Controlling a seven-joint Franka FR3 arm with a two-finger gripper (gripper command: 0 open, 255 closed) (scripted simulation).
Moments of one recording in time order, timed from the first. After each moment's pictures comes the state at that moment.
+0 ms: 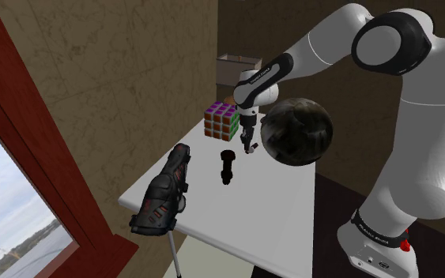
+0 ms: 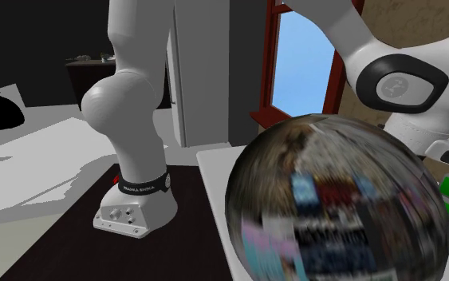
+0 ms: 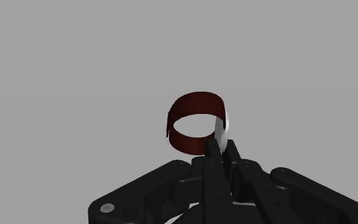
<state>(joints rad) 0.07 0.30 -0.22 -2.09 0.20 2.18 -0.56</state>
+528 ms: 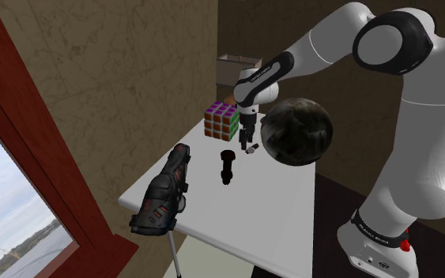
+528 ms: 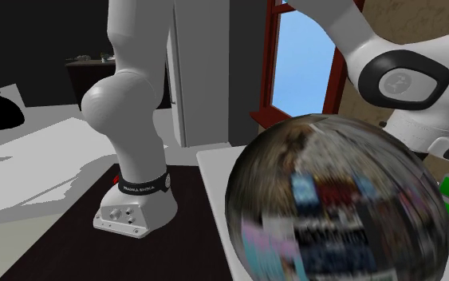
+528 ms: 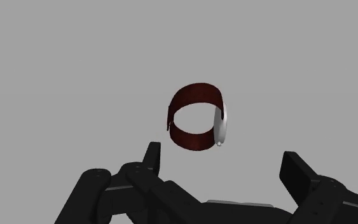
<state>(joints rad) 0.07 0.30 -0.22 -2.08 0.20 2.17 -0.56</state>
